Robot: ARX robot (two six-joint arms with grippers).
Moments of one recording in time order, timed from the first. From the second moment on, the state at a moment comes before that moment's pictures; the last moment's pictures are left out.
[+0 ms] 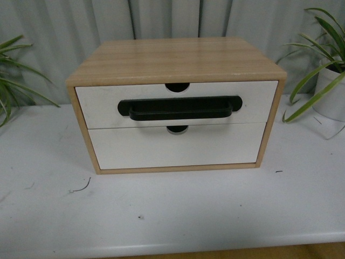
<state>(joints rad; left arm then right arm) 0.00 0.01 0.01 0.00 0.00 0.00 0.00 0.00 0.01 0.00 0.00 -0.01</state>
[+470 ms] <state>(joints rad) 0.00 0.01 0.01 0.00 0.00 0.00 0.00 0.00 0.01 0.00 0.00 -0.01</state>
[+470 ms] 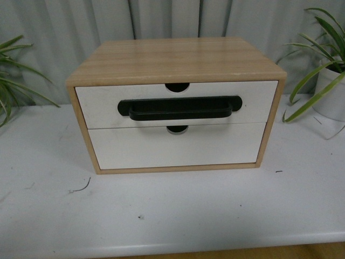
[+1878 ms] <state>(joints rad) 0.00 0.01 0.01 0.00 0.00 0.00 0.00 0.00 0.01 0.00 0.00 -0.01</state>
